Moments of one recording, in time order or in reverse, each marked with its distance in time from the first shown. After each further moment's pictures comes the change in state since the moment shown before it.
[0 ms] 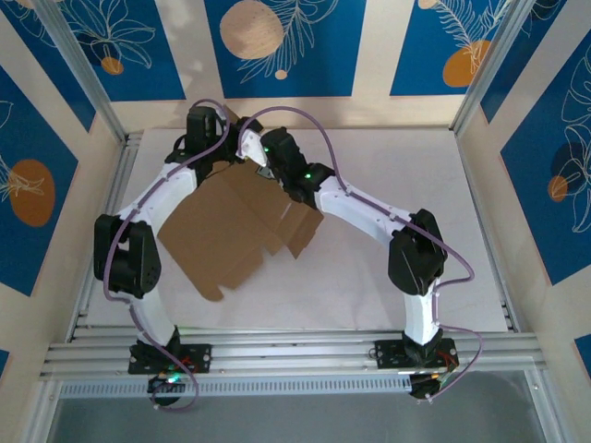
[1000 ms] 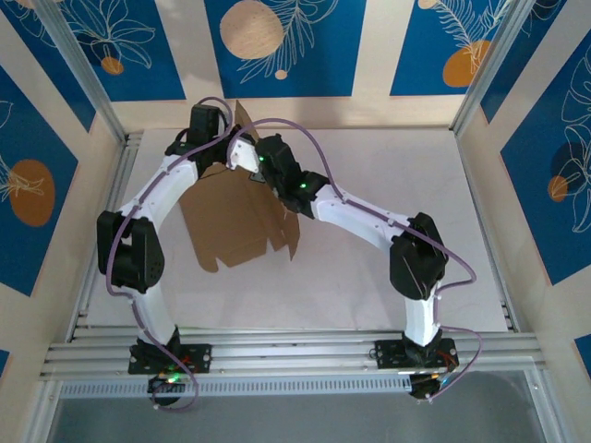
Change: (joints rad) left arm 0.000 0.045 0.106 -0.261 -0.028 0.174; right arm 0.042 -0.039 -0.054 0.104 0.014 -0.121
